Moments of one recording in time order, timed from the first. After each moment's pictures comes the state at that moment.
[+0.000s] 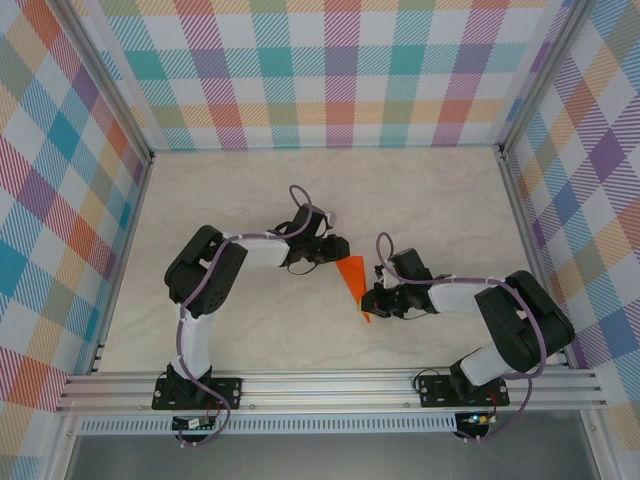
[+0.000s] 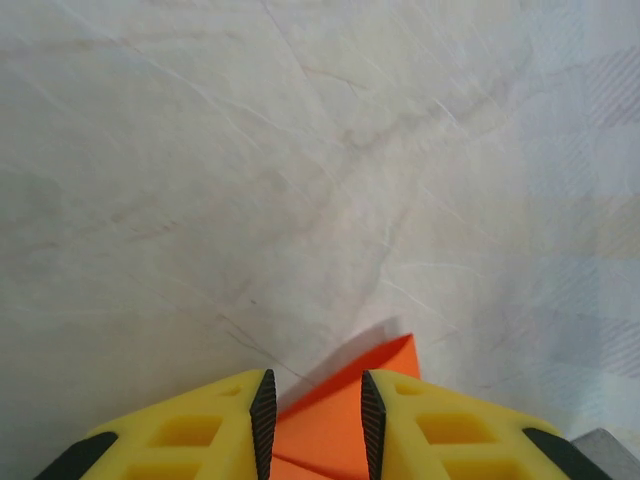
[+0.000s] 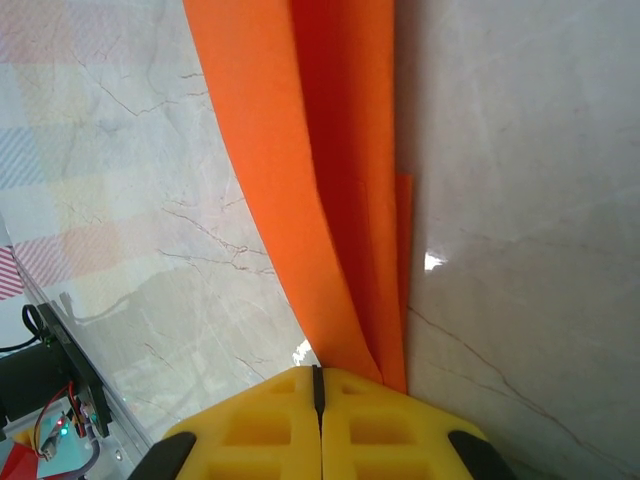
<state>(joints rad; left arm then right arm) -0.61 2.03 1.17 0.05 0.38 -0.71 0.51 1.50 0.47 -0.03 -0.63 0.69</state>
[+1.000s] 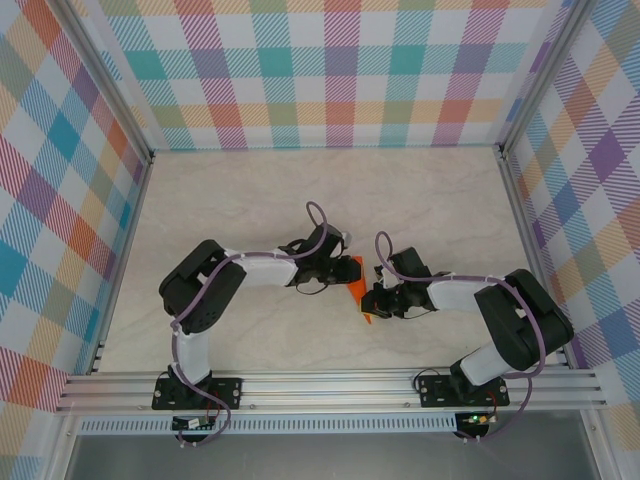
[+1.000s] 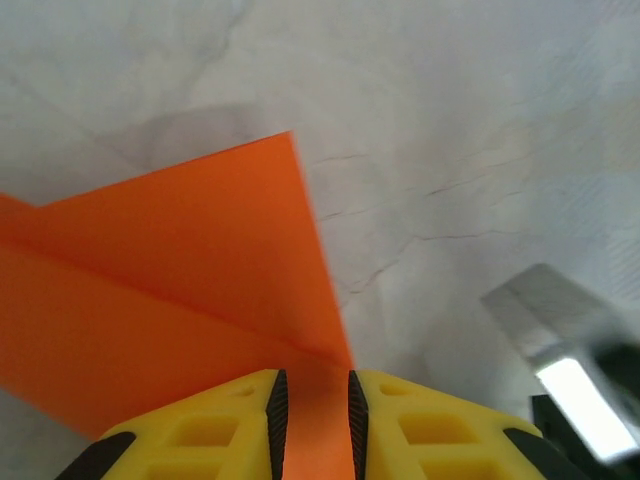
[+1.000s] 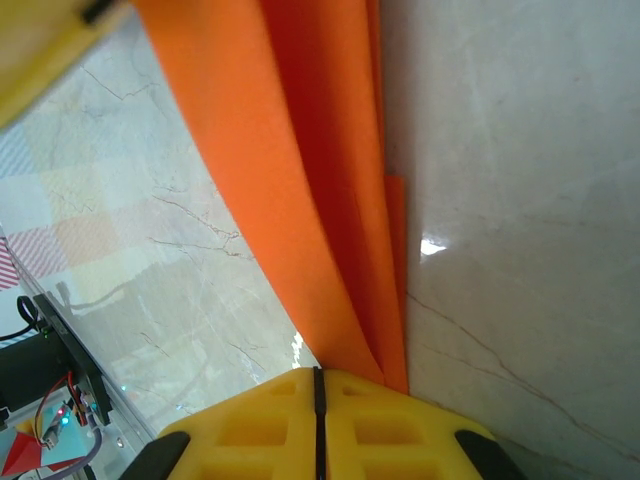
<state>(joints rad) -0.79 1.93 1.07 0.02 0.31 -0.76 0.51 1.51 0.50 -0.09 -0.64 0.68</state>
